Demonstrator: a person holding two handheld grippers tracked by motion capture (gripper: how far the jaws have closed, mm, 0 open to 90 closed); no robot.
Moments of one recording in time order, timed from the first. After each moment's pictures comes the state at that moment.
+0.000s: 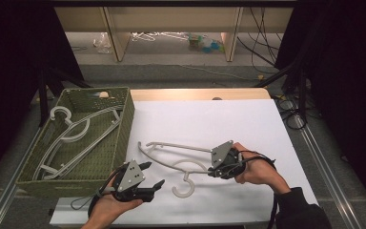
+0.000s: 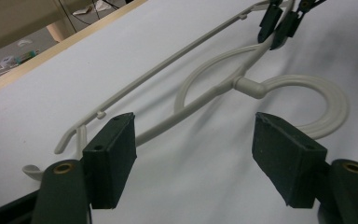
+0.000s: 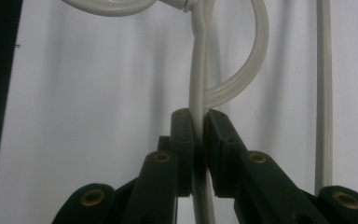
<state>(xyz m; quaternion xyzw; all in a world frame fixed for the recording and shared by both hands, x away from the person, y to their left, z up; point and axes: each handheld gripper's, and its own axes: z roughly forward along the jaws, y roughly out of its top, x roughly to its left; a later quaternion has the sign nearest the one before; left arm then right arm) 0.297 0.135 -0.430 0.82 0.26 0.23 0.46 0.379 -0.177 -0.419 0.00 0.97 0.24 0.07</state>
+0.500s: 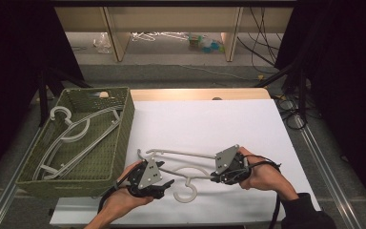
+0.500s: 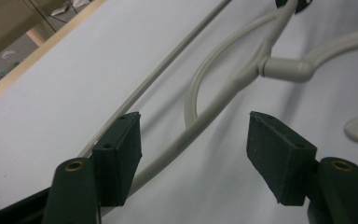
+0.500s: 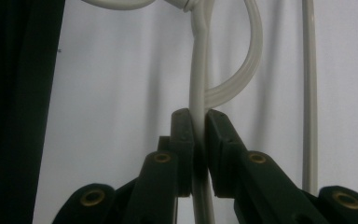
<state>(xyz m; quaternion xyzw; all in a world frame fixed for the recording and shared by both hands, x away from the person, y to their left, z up) 0.313 0.107 -0.440 0.87 0.18 0.22 0.39 0.362 -0.183 -0.409 -0.02 0.97 0.25 0.07</state>
